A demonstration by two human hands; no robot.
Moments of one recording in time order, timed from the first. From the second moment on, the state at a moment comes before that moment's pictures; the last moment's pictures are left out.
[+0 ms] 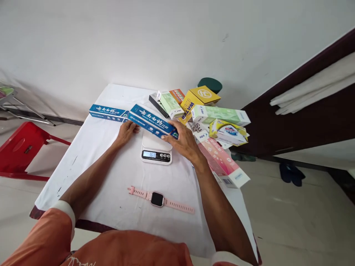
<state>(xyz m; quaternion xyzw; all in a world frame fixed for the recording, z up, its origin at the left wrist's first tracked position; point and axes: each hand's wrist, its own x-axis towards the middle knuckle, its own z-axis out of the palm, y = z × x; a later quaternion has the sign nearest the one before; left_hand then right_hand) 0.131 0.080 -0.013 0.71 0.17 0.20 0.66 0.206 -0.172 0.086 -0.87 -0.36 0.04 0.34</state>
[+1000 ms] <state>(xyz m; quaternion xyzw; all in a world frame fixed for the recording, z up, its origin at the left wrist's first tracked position) 0.133 0.105 0.003 0.51 0.18 0.14 0.83 0.164 -0.198 0.064 -0.87 -0.39 -0.09 0.30</state>
